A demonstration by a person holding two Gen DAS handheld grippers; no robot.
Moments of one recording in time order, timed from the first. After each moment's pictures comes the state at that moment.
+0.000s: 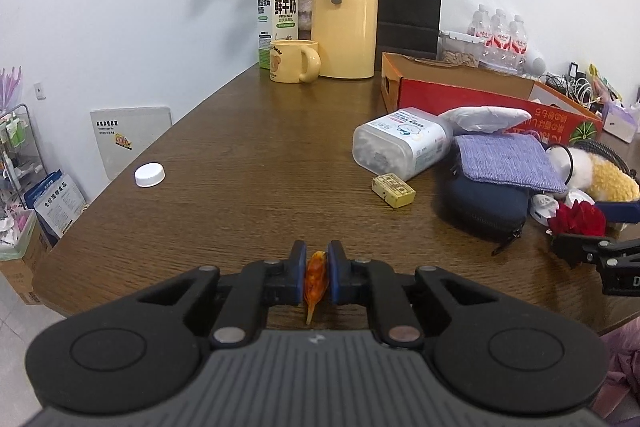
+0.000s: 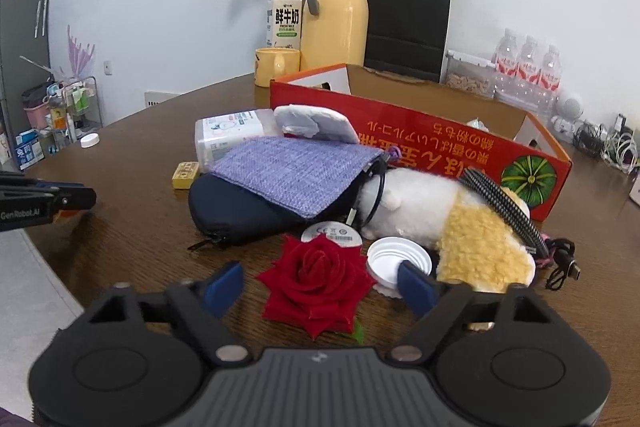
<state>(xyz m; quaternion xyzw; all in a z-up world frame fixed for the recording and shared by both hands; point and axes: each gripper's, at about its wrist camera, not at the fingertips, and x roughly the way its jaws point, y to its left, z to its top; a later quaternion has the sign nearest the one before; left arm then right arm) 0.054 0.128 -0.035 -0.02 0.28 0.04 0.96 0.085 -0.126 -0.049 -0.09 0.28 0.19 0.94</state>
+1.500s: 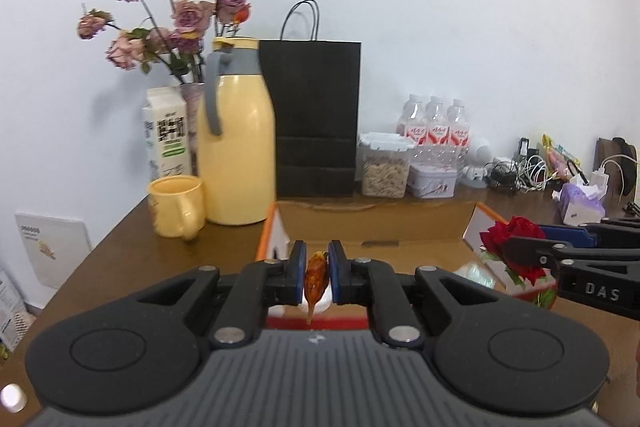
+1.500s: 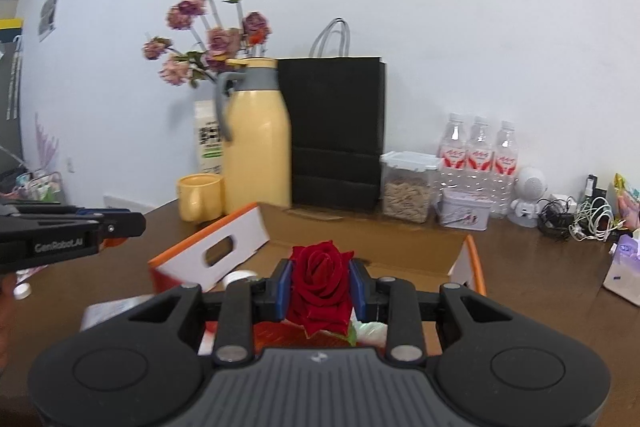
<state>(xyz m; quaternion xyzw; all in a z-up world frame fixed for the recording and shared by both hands) 0.216 0.024 0.055 0.00 0.17 -0.05 0.98 0.221 -0.197 0.039 -0.03 0.17 0.15 0.97</state>
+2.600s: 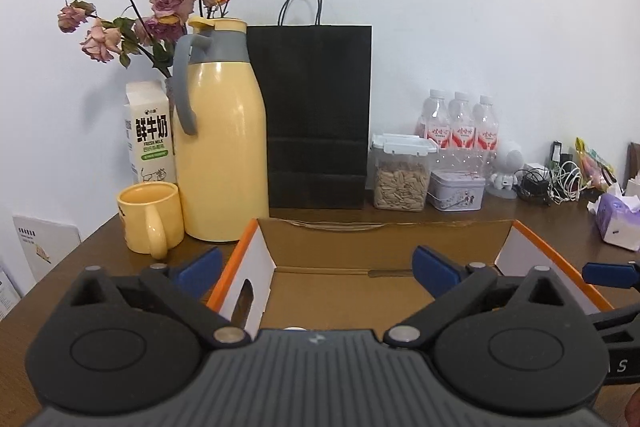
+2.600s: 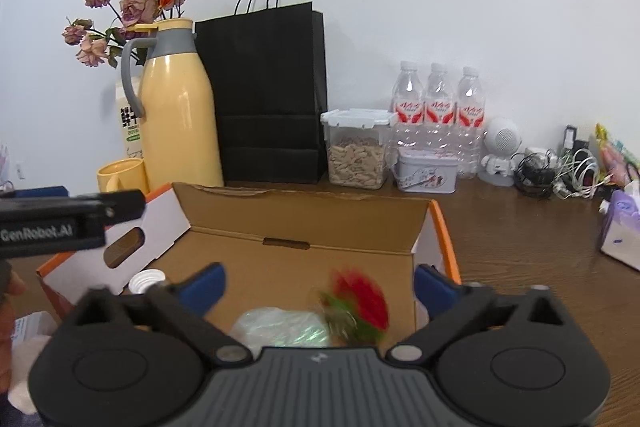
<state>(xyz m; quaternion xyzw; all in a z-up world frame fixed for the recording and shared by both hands) 0.298 -0.010 0.030 -0.01 0.16 -0.01 0.99 0.301 -0.220 -0.004 0.00 0.21 0.09 0.97</state>
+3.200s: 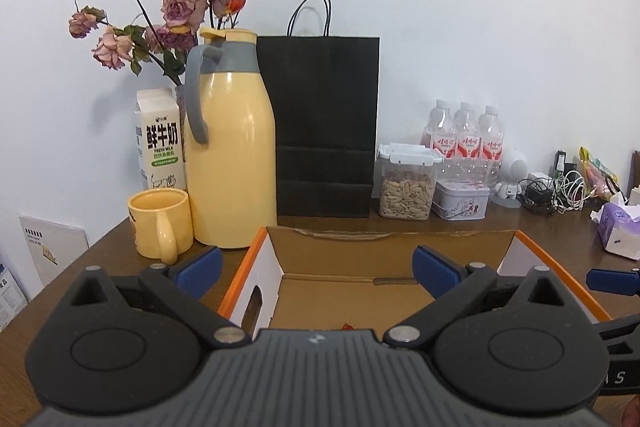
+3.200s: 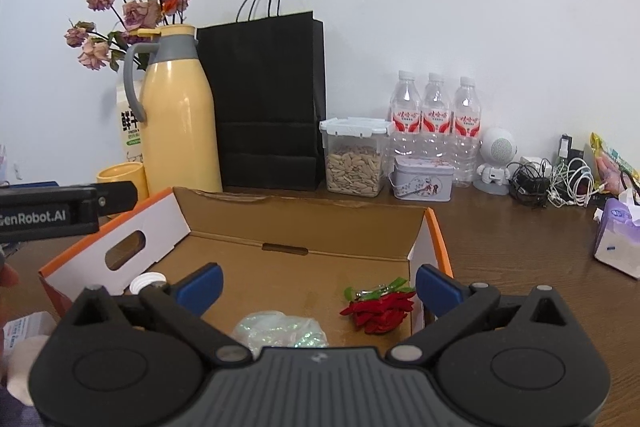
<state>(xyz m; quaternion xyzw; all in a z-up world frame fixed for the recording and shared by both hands) 0.289 -0.009 0.040 -0.01 0.15 0.00 0.99 0.291 -0.217 0.002 -0.01 0.20 0.09 0.98</state>
